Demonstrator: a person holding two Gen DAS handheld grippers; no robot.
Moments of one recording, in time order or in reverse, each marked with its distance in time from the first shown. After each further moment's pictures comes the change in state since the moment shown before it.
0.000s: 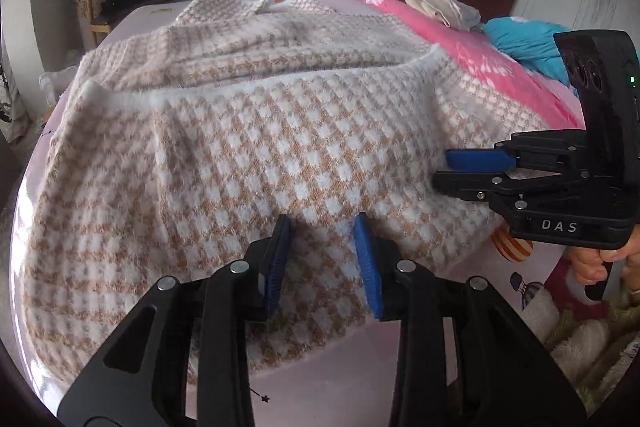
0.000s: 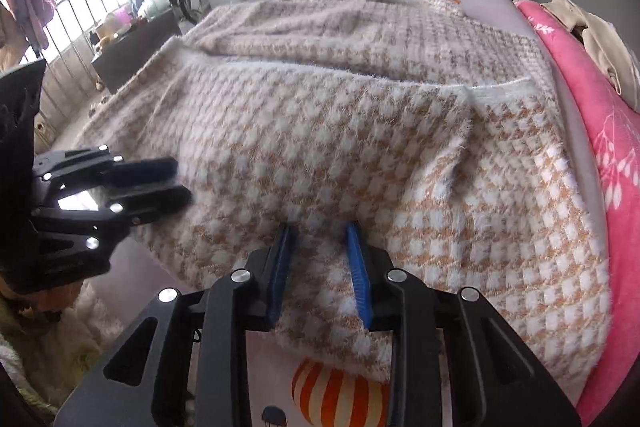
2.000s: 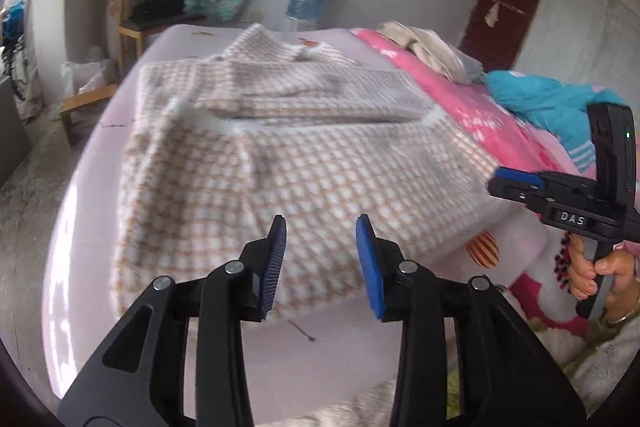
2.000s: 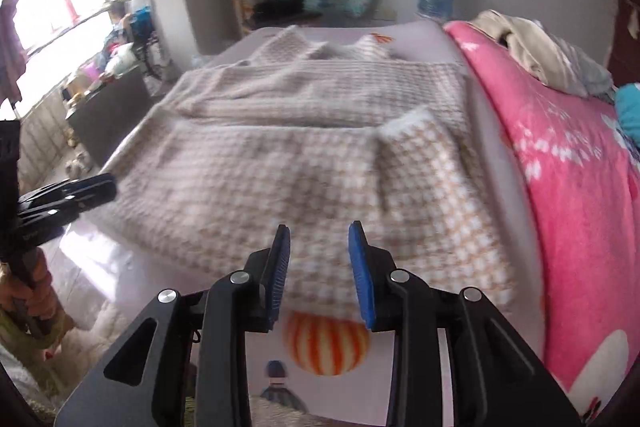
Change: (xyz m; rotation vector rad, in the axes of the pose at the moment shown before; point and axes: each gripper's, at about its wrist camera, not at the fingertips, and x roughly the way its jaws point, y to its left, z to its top) left arm -0.070 0.023 -0.016 -0.071 -0.092 -0.032; right arm -0.067 0.006 -0.022 0.088 -0.154 -0.091
